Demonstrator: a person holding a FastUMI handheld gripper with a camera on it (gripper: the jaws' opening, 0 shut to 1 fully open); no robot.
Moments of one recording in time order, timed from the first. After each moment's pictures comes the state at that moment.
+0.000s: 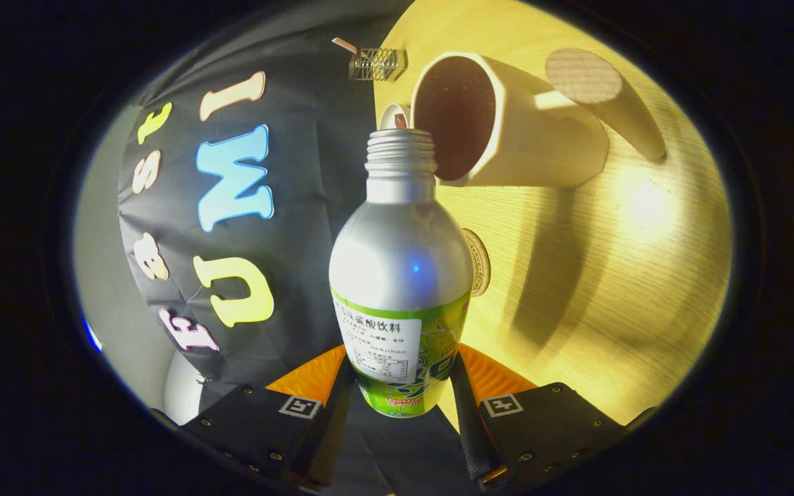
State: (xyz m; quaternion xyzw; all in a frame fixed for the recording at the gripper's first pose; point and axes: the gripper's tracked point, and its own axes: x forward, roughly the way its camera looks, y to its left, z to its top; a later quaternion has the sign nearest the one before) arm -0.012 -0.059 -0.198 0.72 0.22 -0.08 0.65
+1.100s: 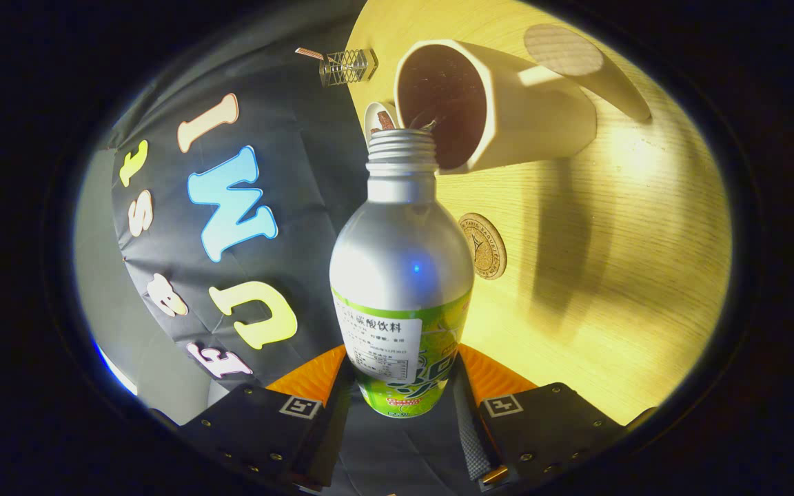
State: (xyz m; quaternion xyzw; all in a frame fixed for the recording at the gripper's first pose) arm 0.000 -0.059 -0.178 0.79 0.20 -0.07 0.58
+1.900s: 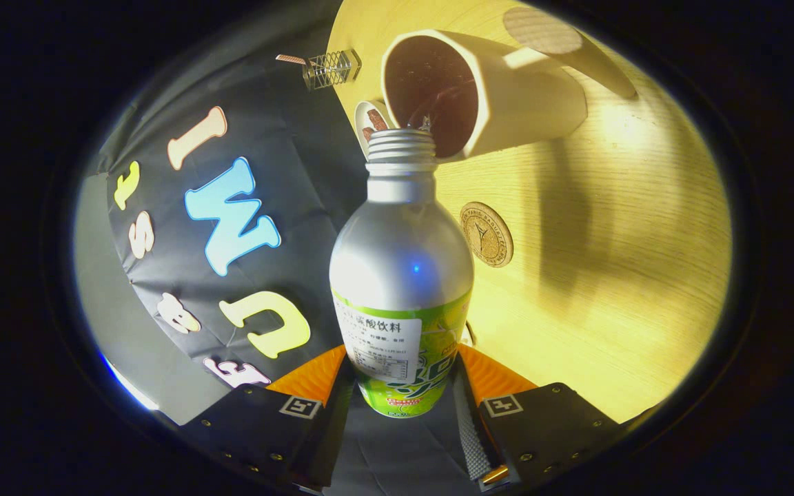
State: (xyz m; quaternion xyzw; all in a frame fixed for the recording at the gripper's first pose) arm 0.004 -0.057 -0.169 0.81 0.19 -0.06 0.54
